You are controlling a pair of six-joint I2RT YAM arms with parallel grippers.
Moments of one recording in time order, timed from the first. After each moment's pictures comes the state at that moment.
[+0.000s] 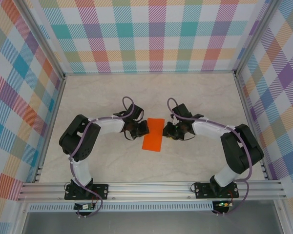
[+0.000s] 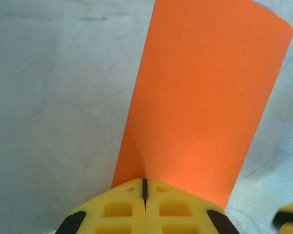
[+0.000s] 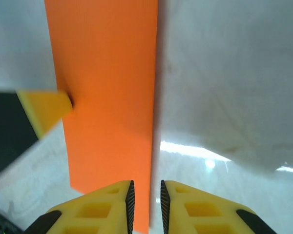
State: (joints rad) left arm -0.60 1.86 1.04 -0.25 0.35 -0.85; right arm 0.54 1.62 0.91 -0.42 -0.37 0.74
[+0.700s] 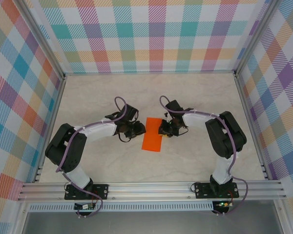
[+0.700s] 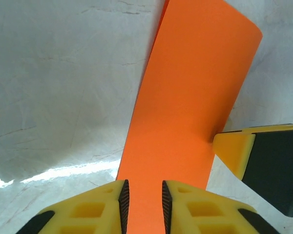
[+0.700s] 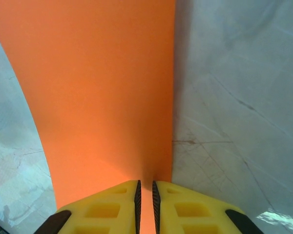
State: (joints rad) left arm -0.58 1.66 0.96 -0.32 0.28 -0.88; right arm 0.54 1.85 1.07 -0.46 -0.42 0.70
